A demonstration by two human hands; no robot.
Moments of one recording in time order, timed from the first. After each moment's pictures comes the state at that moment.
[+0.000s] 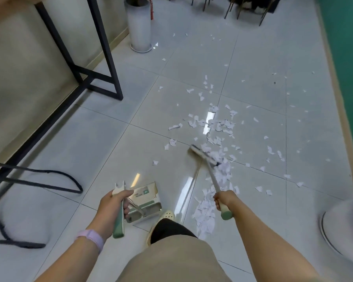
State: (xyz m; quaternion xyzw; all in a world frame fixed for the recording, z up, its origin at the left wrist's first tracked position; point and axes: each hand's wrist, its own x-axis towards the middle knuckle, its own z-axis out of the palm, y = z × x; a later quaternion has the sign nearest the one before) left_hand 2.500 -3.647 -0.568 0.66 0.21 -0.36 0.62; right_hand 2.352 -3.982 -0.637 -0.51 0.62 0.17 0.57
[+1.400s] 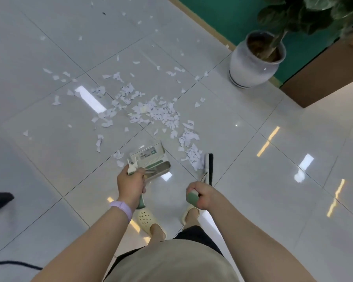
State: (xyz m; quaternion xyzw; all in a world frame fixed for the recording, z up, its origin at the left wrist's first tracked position) left_hand 2.784 -3.862 -0.599 0.72 -0.17 -0.58 0.35; right_hand 2.567 -3.823 -0.609 0.08 0.70 -0.18 0.69
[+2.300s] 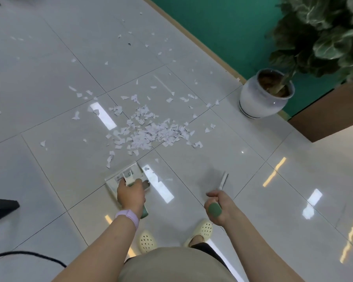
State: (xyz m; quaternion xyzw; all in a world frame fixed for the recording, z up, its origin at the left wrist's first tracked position) left_hand 2.819 -3.895 -0.595 0.77 -0.11 -0.46 0.43; right_hand 2.573 -3.863 -0.562 0.24 0.63 -0.35 0.65
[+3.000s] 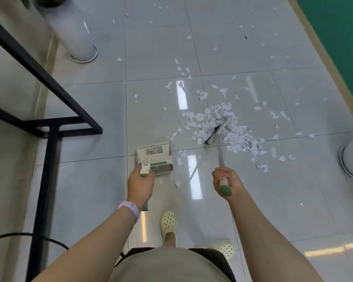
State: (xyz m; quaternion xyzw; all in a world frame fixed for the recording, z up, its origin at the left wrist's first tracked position) left_hand 2.949 -3.790 -0.608 0.80 -0.06 -0.39 0.46; right_hand 2.725 -3.955 -0.621 0.21 0.48 -0.21 0.82
